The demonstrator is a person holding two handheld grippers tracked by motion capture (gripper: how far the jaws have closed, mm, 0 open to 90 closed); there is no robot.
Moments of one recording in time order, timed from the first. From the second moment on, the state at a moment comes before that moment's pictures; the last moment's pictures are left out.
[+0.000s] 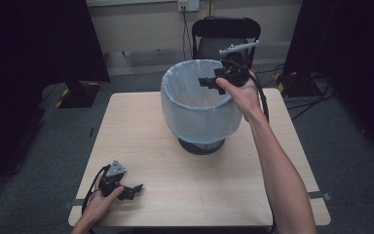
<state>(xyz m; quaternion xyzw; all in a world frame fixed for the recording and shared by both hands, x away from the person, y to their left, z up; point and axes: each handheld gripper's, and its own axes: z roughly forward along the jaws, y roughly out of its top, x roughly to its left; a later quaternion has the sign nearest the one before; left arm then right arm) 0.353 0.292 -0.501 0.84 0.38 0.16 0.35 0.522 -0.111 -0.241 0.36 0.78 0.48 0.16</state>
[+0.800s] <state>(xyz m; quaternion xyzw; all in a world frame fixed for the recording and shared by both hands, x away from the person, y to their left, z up) 0.353 0.292 -0.501 0.84 0.38 0.16 0.35 0.482 -0.124 -0.246 0.34 0.77 0.52 0.17</state>
